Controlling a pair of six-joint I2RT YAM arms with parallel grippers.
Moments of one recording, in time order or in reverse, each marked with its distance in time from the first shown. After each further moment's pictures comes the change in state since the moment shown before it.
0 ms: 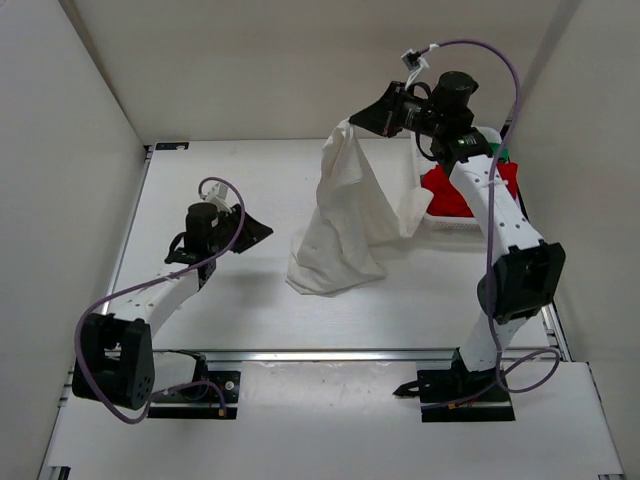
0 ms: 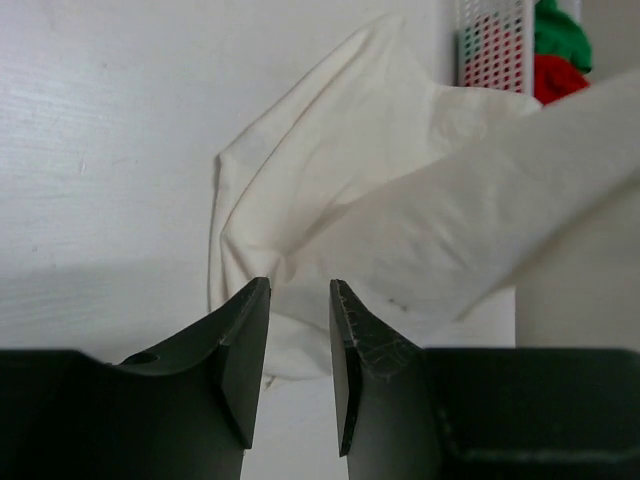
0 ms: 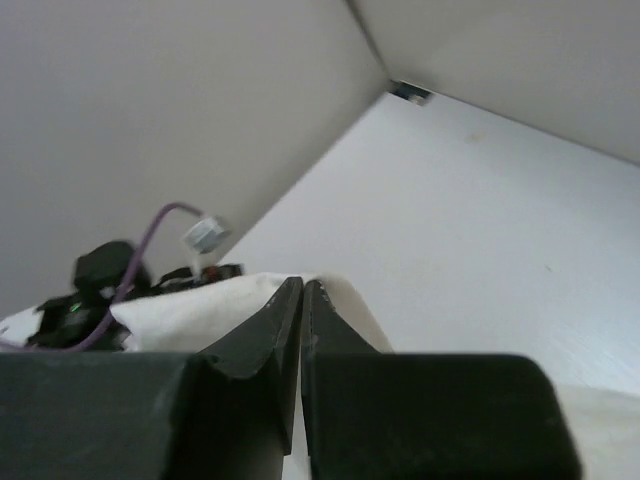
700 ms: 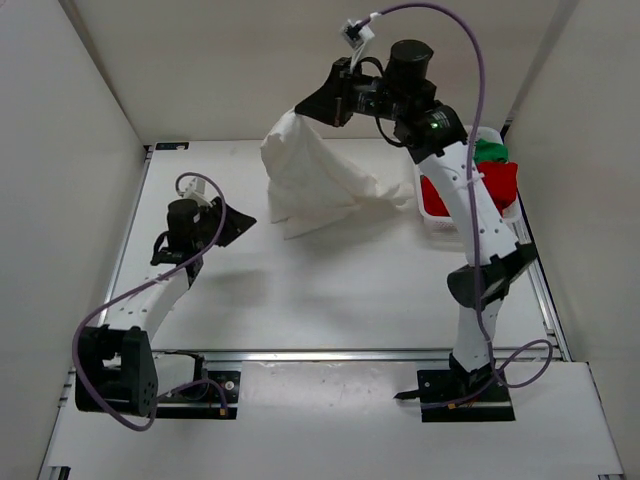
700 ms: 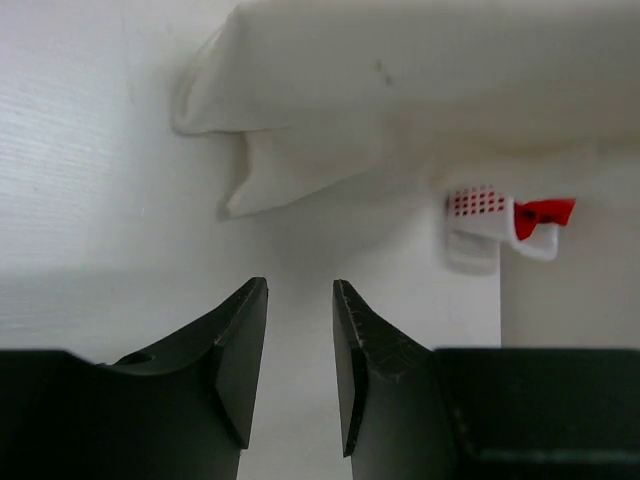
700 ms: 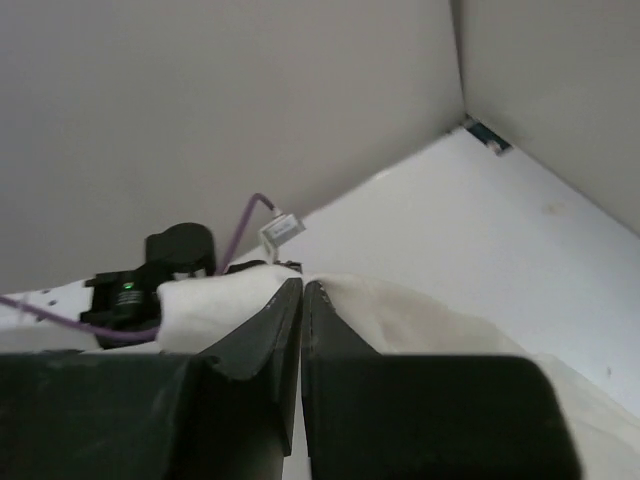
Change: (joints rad) left arm 0.078 -0.013 -0.002 -0.021 -0.003 -0.013; right arm 0.247 0.249 0.608 -0.446 0.148 -0.201
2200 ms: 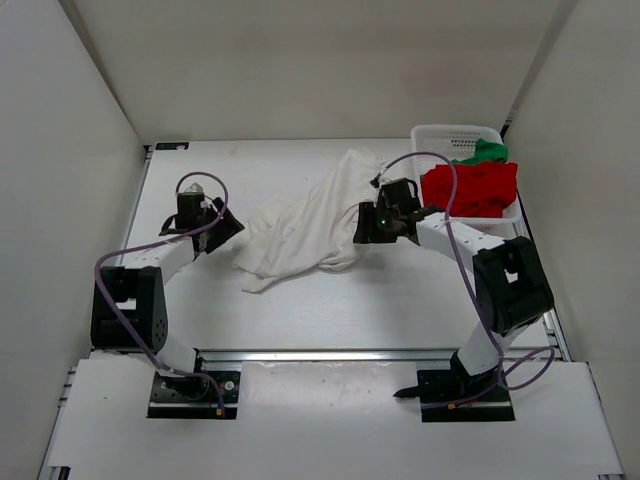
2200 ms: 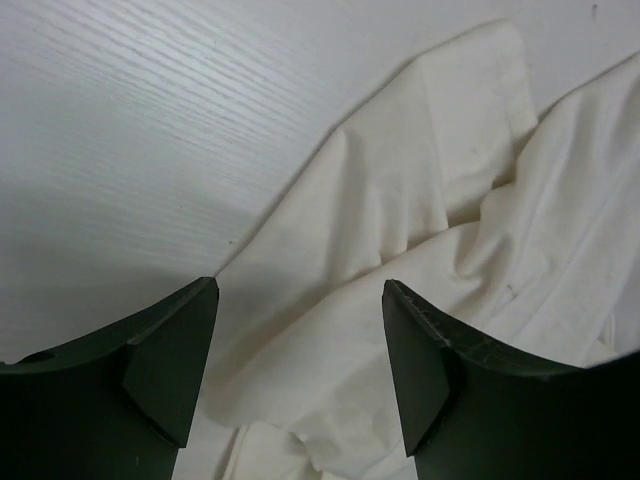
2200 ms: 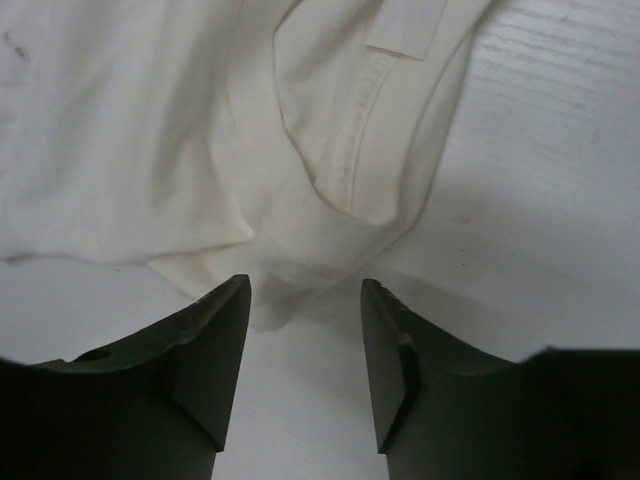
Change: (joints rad) left arm 0.069 0.285 0.142 -0.153 -0.232 0.132; right arm -0.096 -0.267 -1.307 0.240 0.434 -0.010
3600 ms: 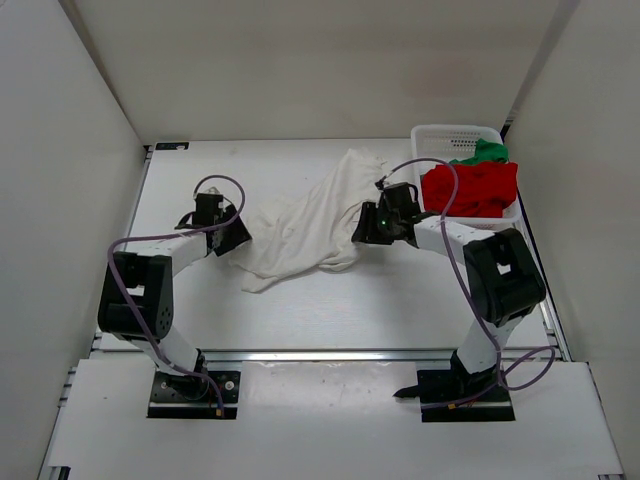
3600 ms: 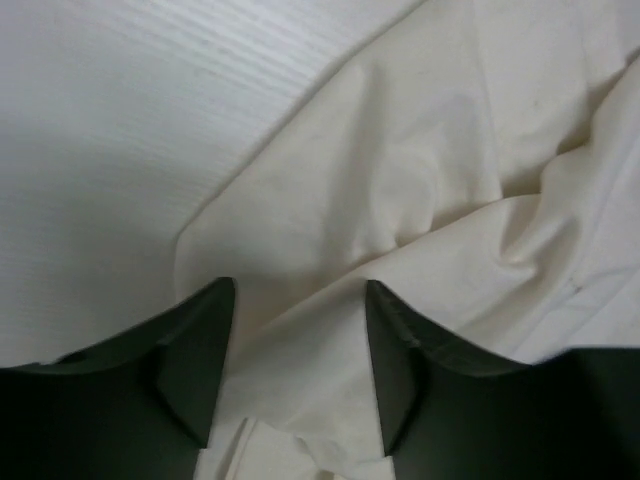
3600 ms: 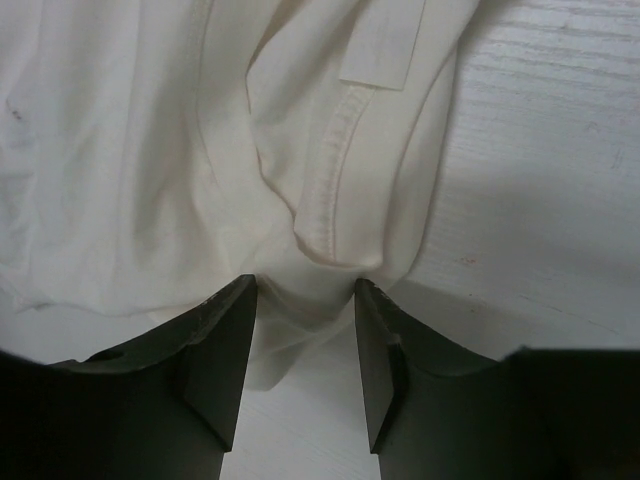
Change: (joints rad) left arm -0.084 0.105 0.067 -0.071 -0.093 0.037; right arm -0.015 0.058 -0.073 0.169 -0.014 0.124
